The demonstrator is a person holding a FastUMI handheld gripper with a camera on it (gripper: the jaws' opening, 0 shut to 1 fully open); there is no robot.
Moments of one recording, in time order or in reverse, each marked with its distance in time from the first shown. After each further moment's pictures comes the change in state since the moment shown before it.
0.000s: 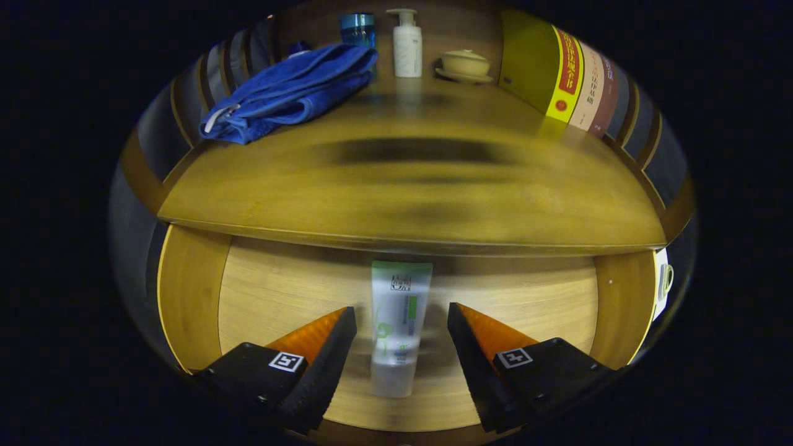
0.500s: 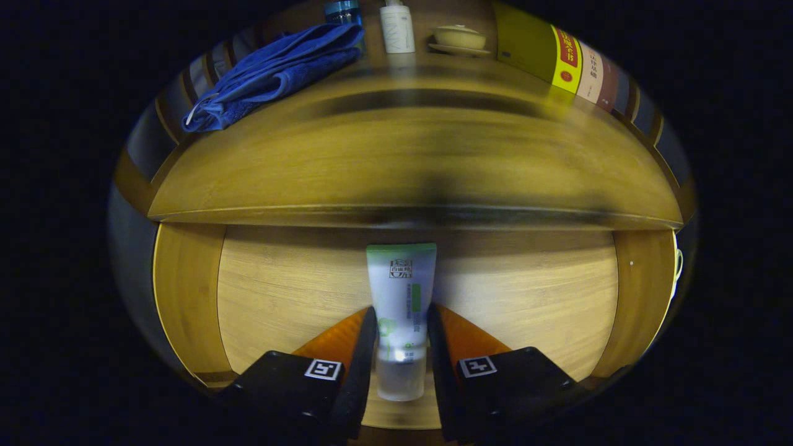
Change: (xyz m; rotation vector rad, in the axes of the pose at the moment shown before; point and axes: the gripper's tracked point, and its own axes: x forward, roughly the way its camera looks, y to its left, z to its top) arm 0.006 0.003 -0.012 0.059 0.064 0.027
